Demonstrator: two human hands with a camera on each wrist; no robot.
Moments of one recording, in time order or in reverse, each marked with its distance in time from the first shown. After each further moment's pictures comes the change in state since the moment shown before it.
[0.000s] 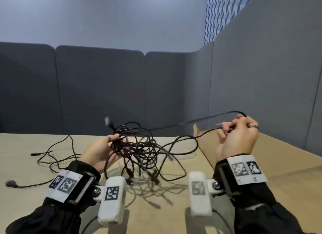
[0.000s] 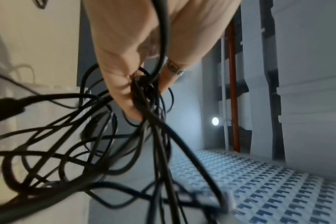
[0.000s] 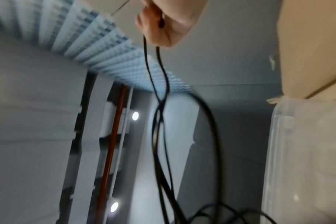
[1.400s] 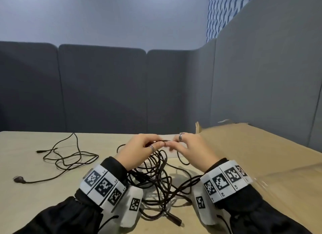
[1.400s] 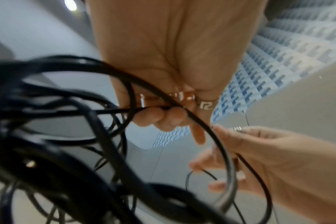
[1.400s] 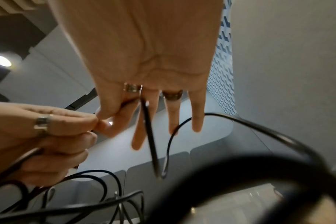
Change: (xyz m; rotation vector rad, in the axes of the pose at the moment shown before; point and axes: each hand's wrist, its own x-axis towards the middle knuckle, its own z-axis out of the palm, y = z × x) left_hand -0.004 -0.030 0.034 1.185 -0.389 0.678; right_hand -0.031 0.038 -0.005 -1.424 -1.147 -0.238
